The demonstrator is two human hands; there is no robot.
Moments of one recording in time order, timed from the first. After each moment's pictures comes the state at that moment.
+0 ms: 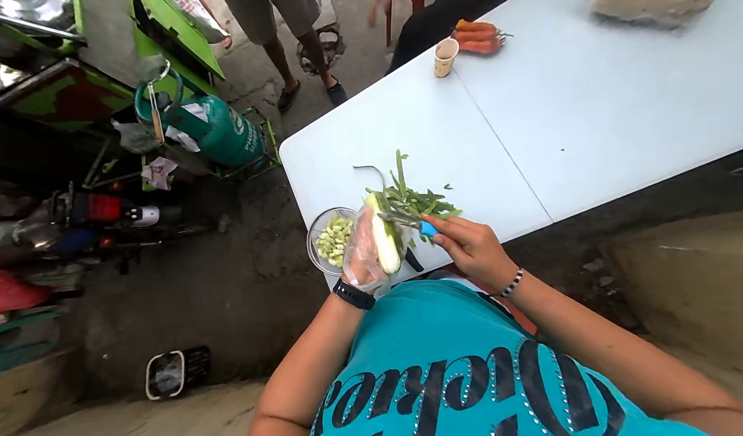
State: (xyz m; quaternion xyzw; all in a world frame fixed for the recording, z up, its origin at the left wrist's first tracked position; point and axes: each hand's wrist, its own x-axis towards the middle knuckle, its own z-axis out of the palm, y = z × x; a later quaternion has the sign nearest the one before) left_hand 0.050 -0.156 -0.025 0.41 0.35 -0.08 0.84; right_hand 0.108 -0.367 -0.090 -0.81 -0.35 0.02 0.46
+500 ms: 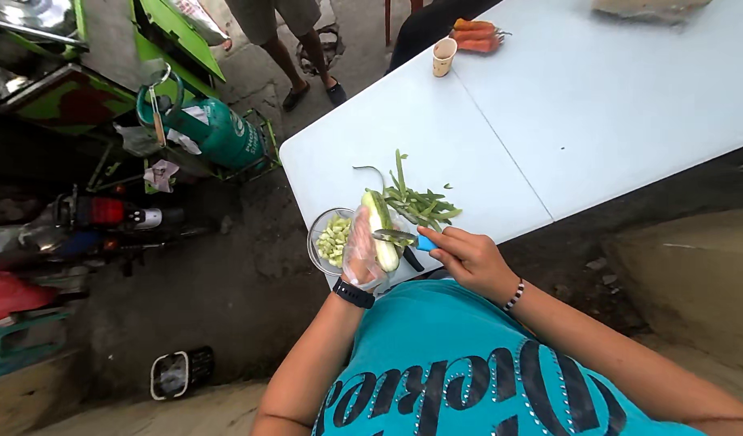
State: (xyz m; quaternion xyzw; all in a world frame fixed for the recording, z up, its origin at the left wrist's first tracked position) left_hand 0.048 -0.152 -0.034 0.40 0.33 -0.06 0.85; right_hand 0.091 -0.369 -0.087 -0.80 -0.39 -0.01 0.46
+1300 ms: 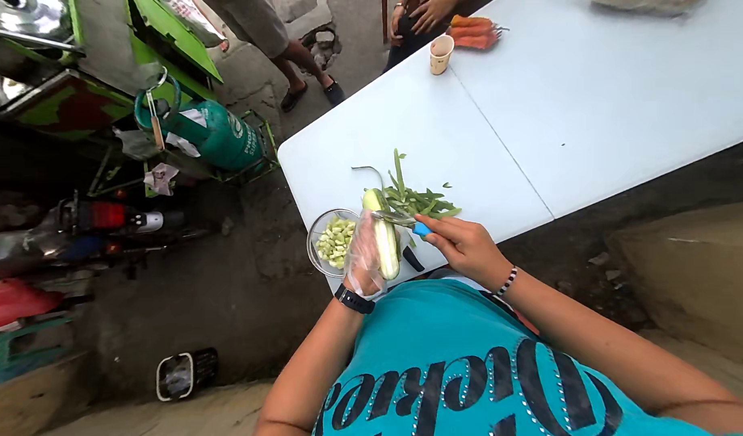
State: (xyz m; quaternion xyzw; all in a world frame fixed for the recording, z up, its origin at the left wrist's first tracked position) left_hand 0.045 -0.157 -0.034 0.51 0.32 -0.06 0.79; right_hand 0.108 -0.360 -0.088 -0.82 -0.34 0.04 0.46
